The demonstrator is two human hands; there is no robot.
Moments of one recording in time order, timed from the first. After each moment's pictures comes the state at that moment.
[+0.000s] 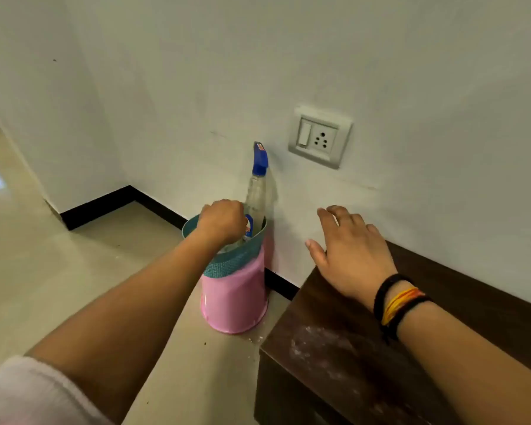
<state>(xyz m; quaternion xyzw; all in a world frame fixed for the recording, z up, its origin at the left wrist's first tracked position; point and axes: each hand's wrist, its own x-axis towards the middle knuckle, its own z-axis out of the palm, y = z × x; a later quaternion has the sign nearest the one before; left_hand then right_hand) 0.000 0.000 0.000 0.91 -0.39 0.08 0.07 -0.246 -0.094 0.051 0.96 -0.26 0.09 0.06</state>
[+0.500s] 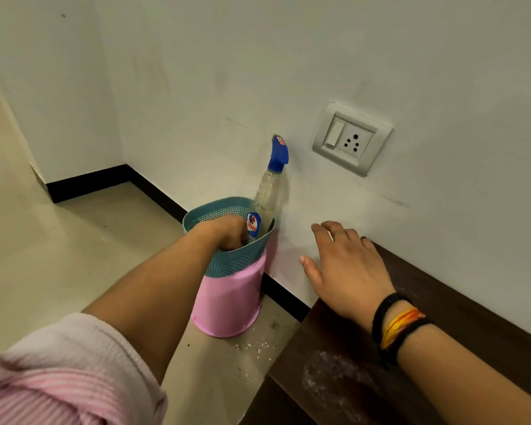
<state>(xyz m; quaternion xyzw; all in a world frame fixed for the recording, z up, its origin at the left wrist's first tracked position) 0.060 -0.008 -0.058 0.87 -0.45 -0.18 0.07 -0.203 -0.087 0.030 0.97 -0.22 0.04 0.10</state>
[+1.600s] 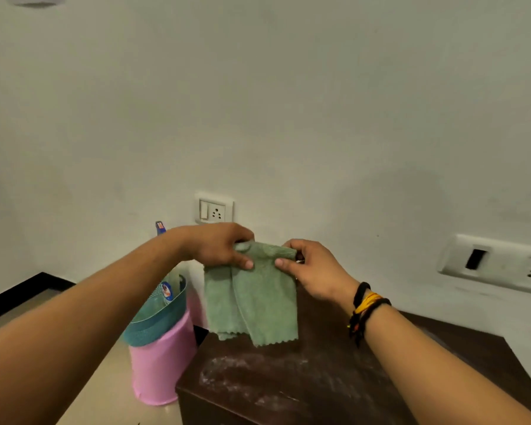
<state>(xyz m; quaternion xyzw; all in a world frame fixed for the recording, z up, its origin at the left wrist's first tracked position) -0.169 -0.020 0.204 0.70 -0.69 -0.16 0.11 -0.375 -0.125 0.152 0.86 -0.25 0.25 -0.37</state>
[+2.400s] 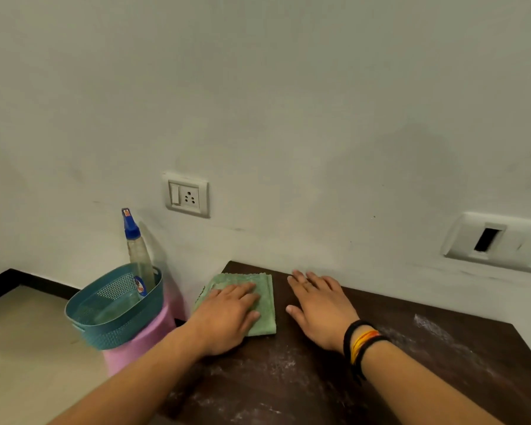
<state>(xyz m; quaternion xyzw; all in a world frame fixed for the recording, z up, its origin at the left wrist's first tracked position) -0.211 -0.056 0.012 0.74 -0.68 -0.01 0.04 -0.409 -0.179 0.033 0.95 -0.32 -0.02 0.00</state>
